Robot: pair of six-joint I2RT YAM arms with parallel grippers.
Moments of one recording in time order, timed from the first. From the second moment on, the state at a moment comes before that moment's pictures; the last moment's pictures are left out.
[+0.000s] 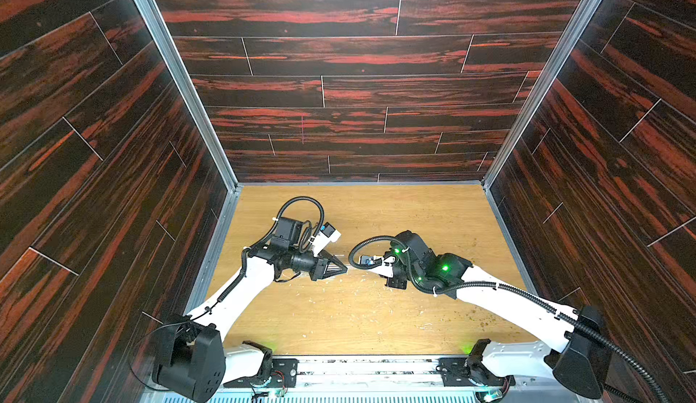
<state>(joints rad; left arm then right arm) -0.31 1.29 0.90 -0.54 1.06 0.16 0.90 1.29 1.01 -0.53 -0.01 -0.68</state>
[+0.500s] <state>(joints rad) -0.33 1.30 0.90 -0.54 1.06 0.16 0.91 1.29 1.01 -0.54 -0.02 -0.68</state>
